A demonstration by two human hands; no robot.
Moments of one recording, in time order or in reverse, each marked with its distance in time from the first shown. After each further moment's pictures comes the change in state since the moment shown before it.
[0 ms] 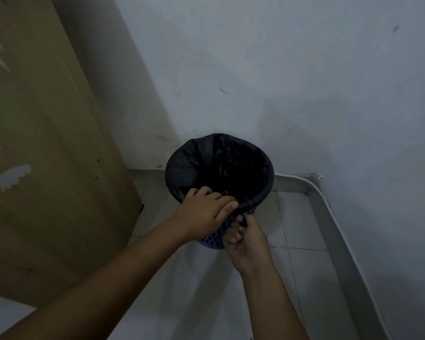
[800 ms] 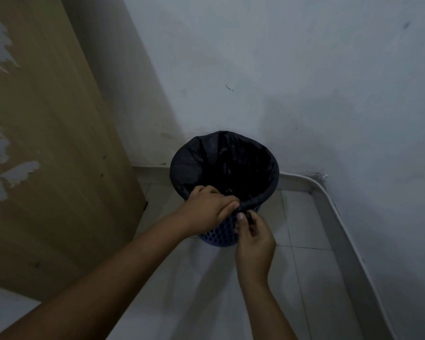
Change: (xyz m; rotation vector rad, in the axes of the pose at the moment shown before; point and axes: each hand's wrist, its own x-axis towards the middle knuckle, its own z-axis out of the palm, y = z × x) left_hand 0.003 -0.012 0.001 -0.071 -0.059 0.030; right_hand -0.003 0.034 -0.016 -0.700 0.251 -0.798
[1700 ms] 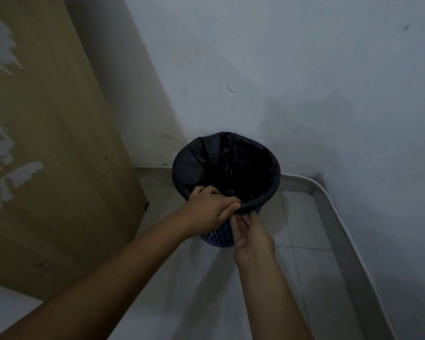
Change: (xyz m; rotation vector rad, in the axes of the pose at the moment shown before) left_hand -0.002 0.000 -0.002 -0.001 -0.003 0.008; right_hand 0.021 -0.035 0.016 0.772 0.036 0.764
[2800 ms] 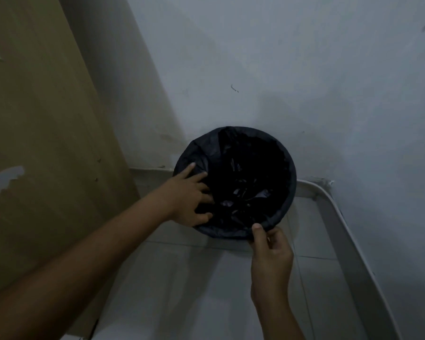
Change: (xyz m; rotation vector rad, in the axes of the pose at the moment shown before) left_hand 0.021 -0.070 -0.036 0.464 -0.298 0.101; right_hand -0.004 0.005 -0.033 -0.558 -0.038 -0.649
